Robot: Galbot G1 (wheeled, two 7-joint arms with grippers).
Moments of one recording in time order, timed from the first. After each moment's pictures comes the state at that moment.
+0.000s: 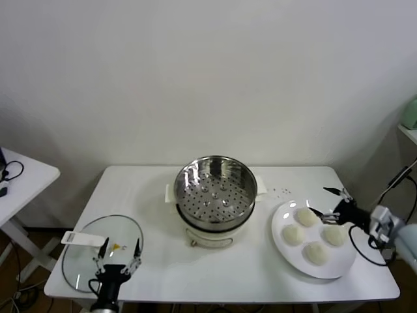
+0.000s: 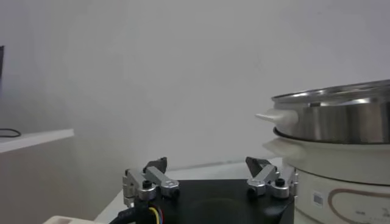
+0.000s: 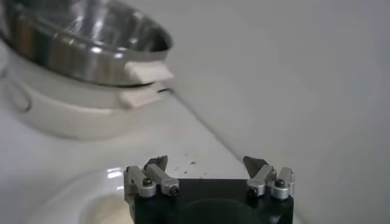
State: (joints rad) left arm 1.68 -1.51 -0.66 -1.87 0.01 -0.31 0.03; right arm -0.84 0.49 0.22 1.52 0.23 -0.11 -0.79
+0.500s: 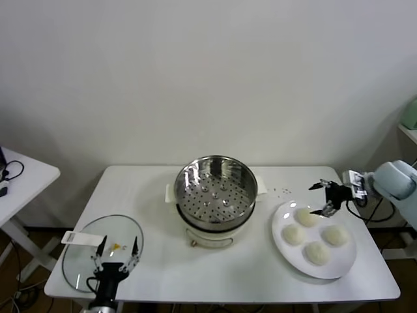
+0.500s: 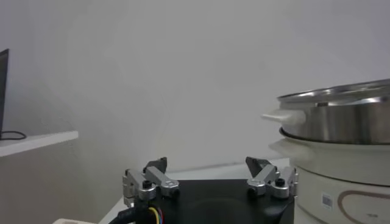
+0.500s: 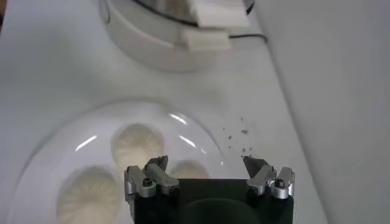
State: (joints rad) left arm 1.67 -1.51 -0.67 -1.87 0.01 -0.30 0.02; right arm -0.03 0.53 -0.69 1.20 0.10 -0.10 -1.10
